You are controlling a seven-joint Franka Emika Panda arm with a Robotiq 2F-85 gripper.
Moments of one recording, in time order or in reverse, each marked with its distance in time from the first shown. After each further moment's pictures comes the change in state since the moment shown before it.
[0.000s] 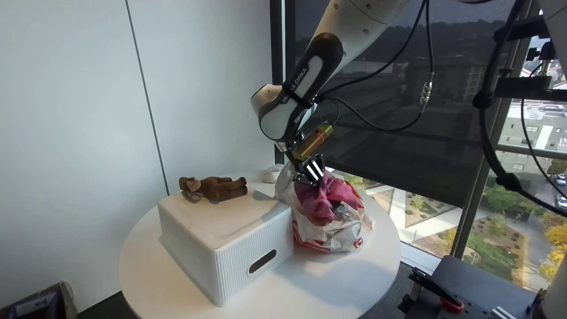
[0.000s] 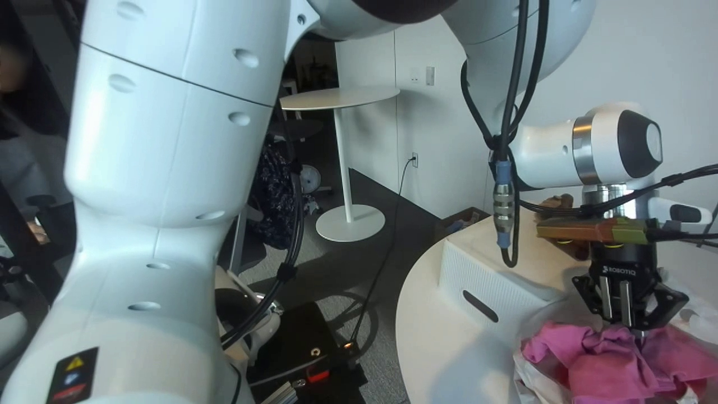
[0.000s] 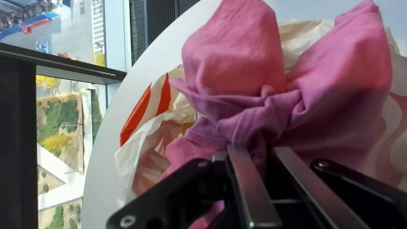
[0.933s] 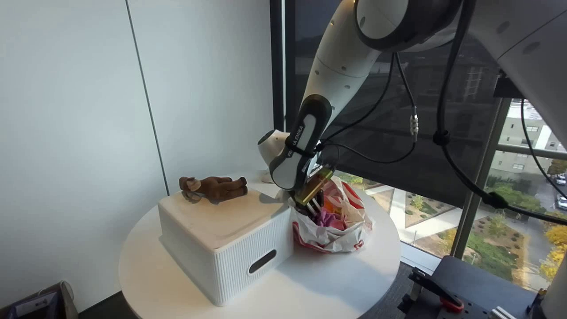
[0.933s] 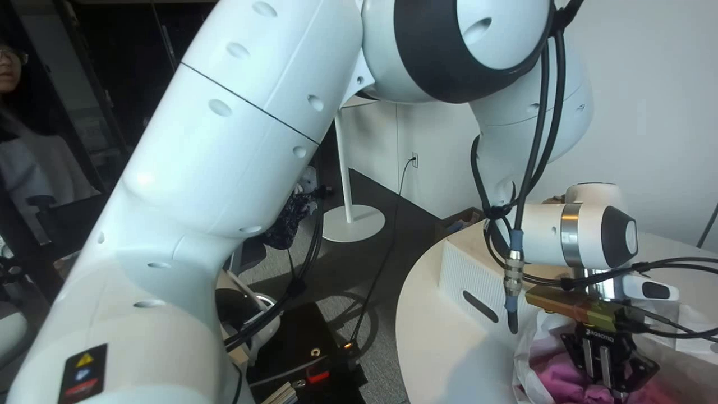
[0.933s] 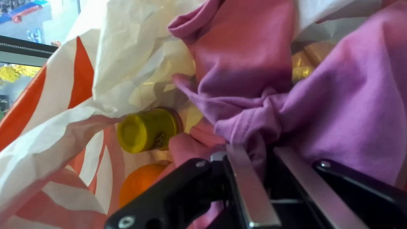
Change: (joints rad) arm 0.046 0.239 -0.085 -0.004 -0.007 0.299 0.101
